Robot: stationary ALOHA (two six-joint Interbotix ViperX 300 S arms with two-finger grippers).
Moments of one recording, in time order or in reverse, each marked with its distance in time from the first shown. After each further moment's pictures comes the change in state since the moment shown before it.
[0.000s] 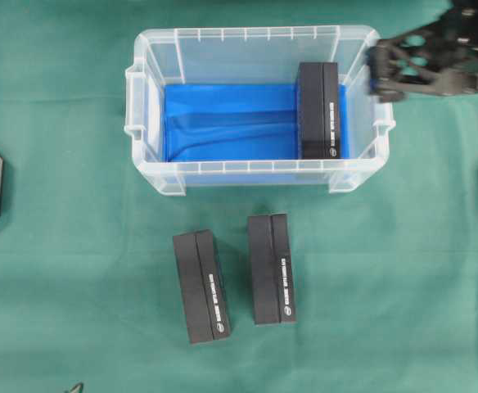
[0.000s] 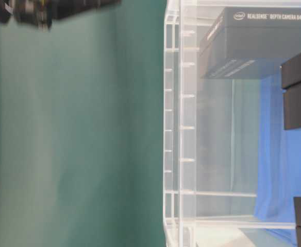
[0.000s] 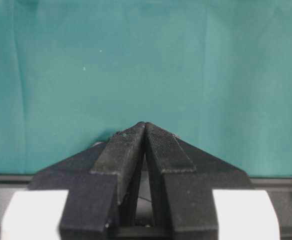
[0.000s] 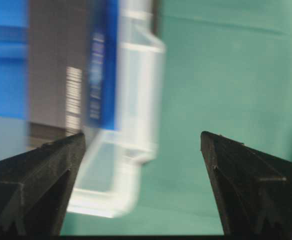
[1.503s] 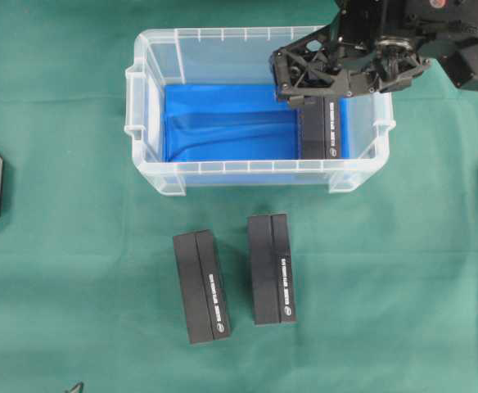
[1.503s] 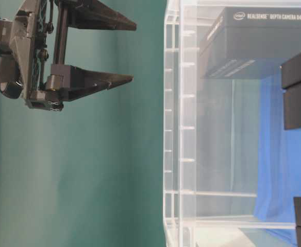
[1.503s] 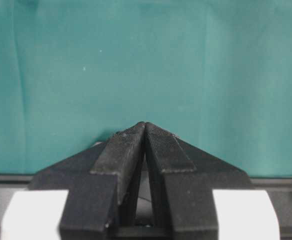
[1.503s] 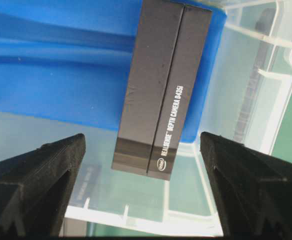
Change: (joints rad) left arm 0.000 0.000 0.000 0.000 0.000 0.000; right arm 0.014 0.264 -0.253 0.043 0.040 -0.052
